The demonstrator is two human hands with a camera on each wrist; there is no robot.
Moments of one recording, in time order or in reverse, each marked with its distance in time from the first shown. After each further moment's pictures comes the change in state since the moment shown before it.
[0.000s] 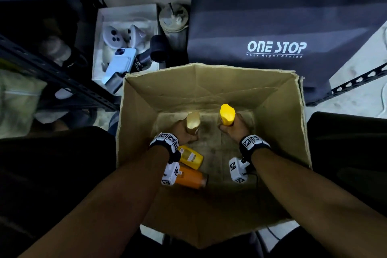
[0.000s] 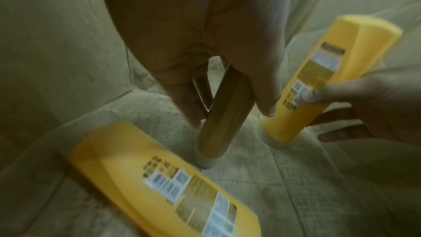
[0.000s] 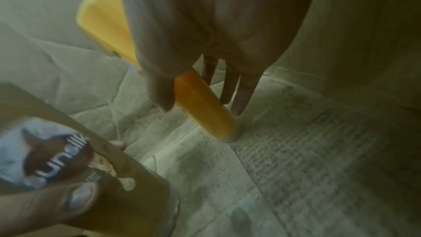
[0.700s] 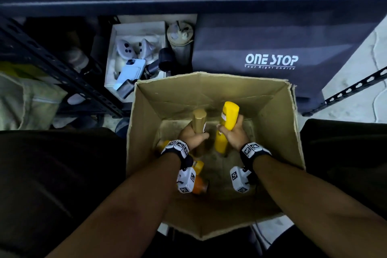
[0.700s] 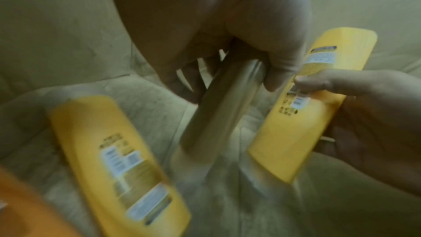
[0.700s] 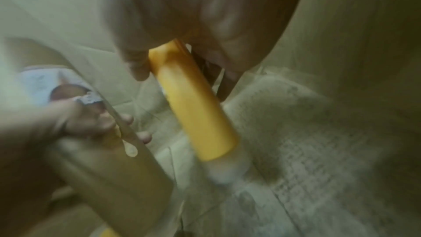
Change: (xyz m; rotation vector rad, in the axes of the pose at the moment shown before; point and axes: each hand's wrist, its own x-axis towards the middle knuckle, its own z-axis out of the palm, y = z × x) left_hand -0.027 0.033 0.010 -0.268 0.084 -0.051; right_hand -0.026 -0.021 -0.003 0.145 0.038 -0.015
